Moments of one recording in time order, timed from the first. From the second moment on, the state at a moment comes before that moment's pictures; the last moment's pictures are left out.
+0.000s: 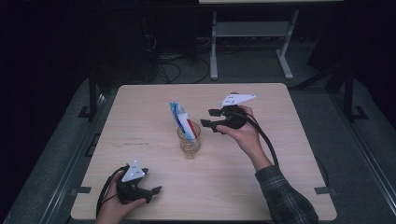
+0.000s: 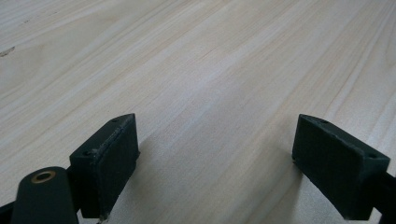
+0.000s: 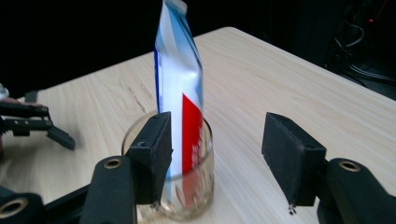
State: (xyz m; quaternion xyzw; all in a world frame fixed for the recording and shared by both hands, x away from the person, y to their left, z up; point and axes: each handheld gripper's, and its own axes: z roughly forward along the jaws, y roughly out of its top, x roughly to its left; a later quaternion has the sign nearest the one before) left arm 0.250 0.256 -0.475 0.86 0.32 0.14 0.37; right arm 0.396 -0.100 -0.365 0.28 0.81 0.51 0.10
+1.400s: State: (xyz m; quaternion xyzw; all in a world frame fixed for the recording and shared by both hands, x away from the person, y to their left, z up) left arm 0.250 0.256 -0.475 0.86 0.32 0.14 0.37; right arm 0.308 -0.197 -0.431 0.37 0.80 0.45 0.12
